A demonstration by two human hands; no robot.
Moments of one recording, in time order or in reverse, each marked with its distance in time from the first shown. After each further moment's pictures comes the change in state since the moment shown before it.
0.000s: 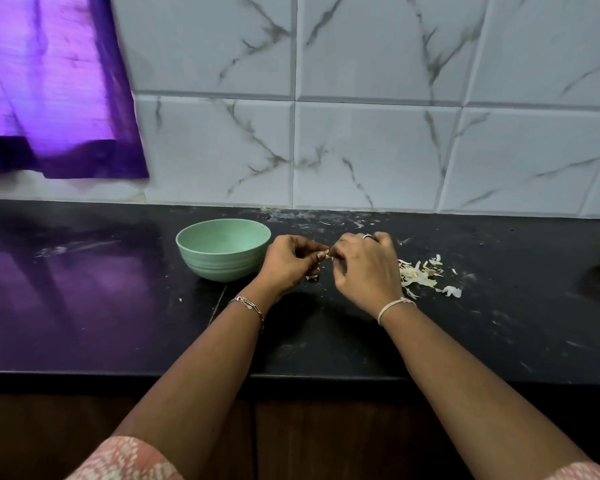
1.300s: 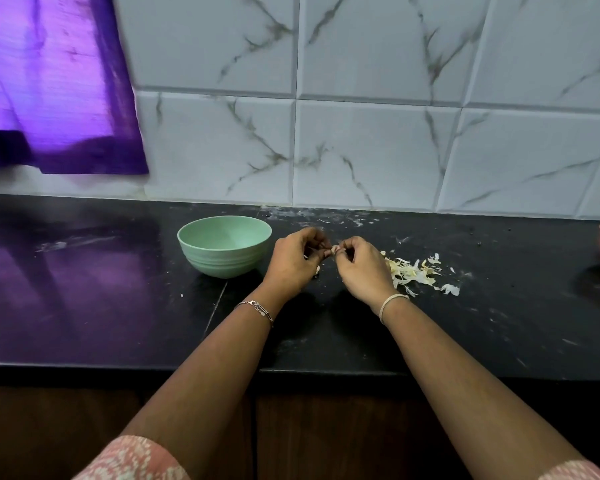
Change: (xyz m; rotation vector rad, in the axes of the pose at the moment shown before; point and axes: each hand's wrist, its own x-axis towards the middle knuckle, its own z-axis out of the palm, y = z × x) left_hand -0.004 0.002 0.009 0.259 0.123 0.264; right_hand 0.003 -0.007 0.000 0.538 -0.239 0.536
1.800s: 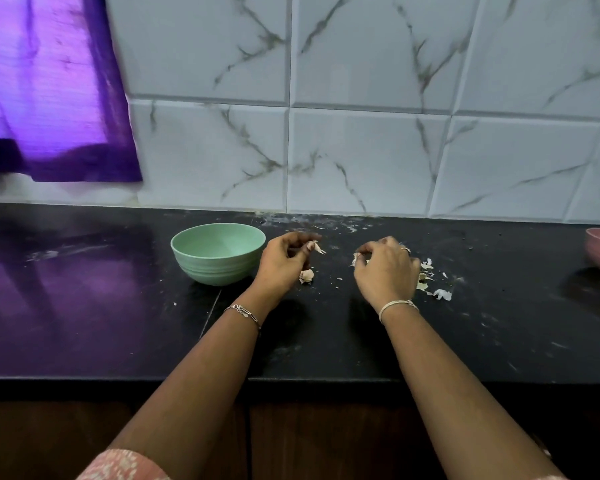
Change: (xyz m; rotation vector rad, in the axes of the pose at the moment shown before) left_hand 0.006 -0.005 -0.002 -0.360 0.014 -0.165; right_hand 0.006 0.019 -0.019 -0.404 0.287 0.029
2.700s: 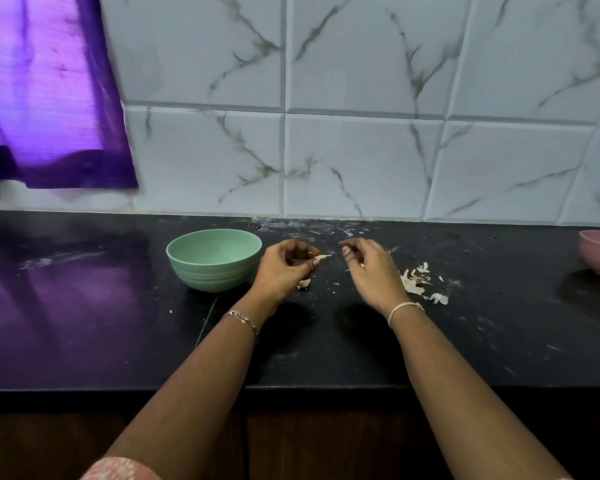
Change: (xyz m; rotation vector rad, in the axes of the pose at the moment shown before) left_hand -0.007 0.007 0.002 -0.109 -0.069 -0.070; right_hand 0.011 0.008 0.007 0.433 -0.146 -0.230
